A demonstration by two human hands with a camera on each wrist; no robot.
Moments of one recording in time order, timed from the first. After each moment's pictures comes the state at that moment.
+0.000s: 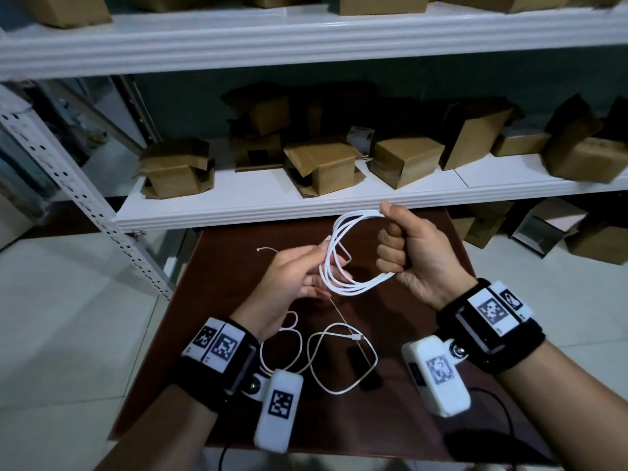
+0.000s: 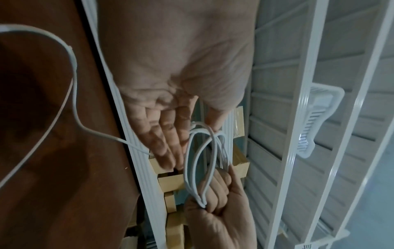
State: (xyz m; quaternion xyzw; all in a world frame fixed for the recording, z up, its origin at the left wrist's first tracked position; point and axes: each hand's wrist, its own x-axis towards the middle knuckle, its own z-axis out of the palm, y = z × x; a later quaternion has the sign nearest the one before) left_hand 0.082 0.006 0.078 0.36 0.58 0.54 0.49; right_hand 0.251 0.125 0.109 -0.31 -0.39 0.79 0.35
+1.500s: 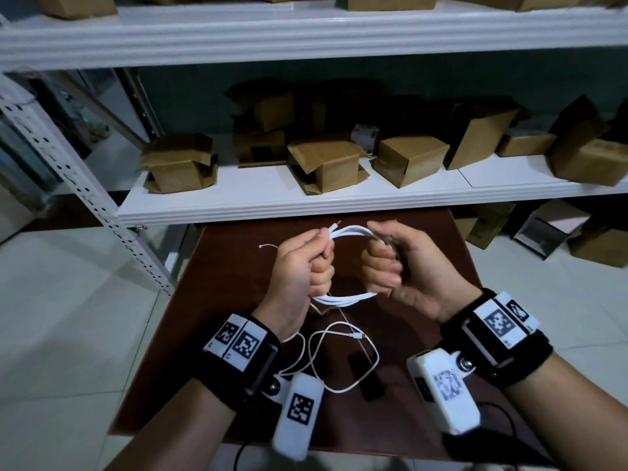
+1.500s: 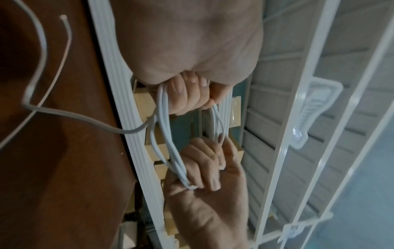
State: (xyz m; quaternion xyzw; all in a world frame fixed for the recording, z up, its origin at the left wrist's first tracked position) left_hand 0.098 0.010 0.083 0.31 0.45 0.67 0.50; right_hand 0.253 0.108 0.109 -0.26 -0.41 0.86 0.17
